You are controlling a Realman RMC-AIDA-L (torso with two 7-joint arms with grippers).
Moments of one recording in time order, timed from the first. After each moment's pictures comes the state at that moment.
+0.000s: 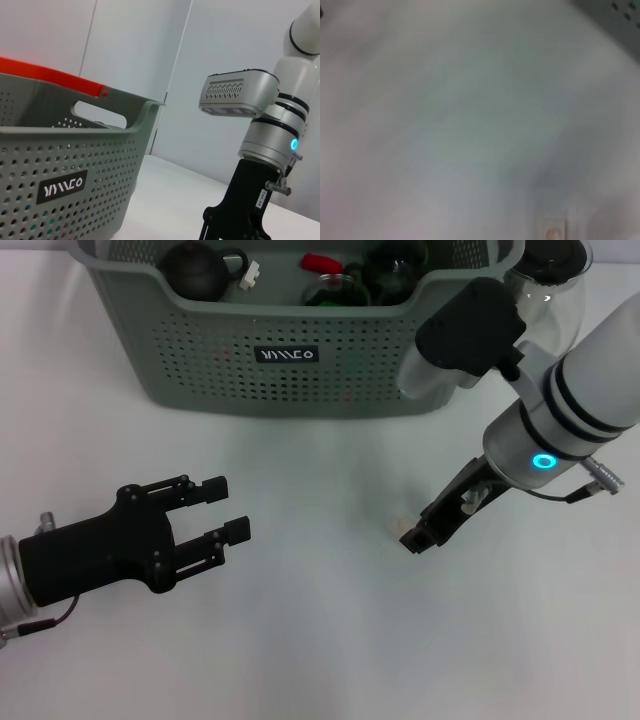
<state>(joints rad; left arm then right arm) -0.32 -2.15 0.34 0.53 2.15 1.78 -1.04 0.72 2.11 -1.67 -1.08 -2.47 -1.38 2.67</state>
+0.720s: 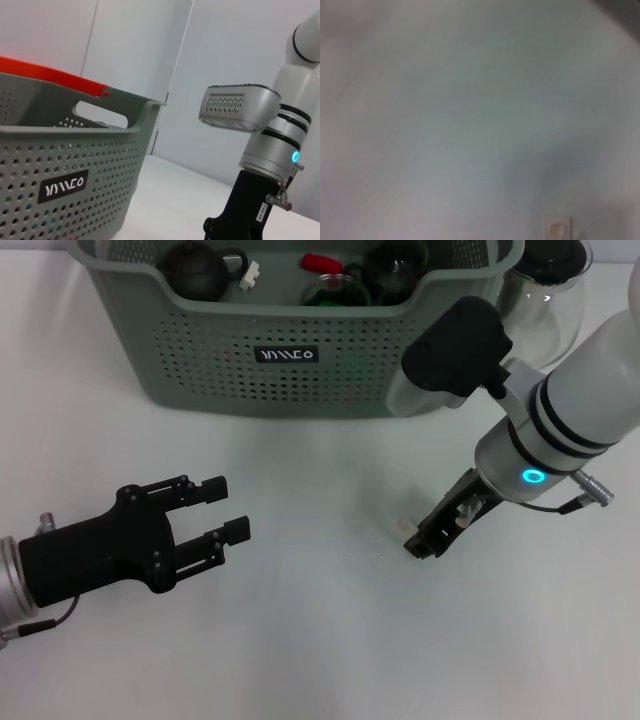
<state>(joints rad) -0.32 -2.15 0.34 0.53 2.15 1.78 -1.04 0.72 2.10 -1.75 -1.05 -2.48 -1.33 2.70</state>
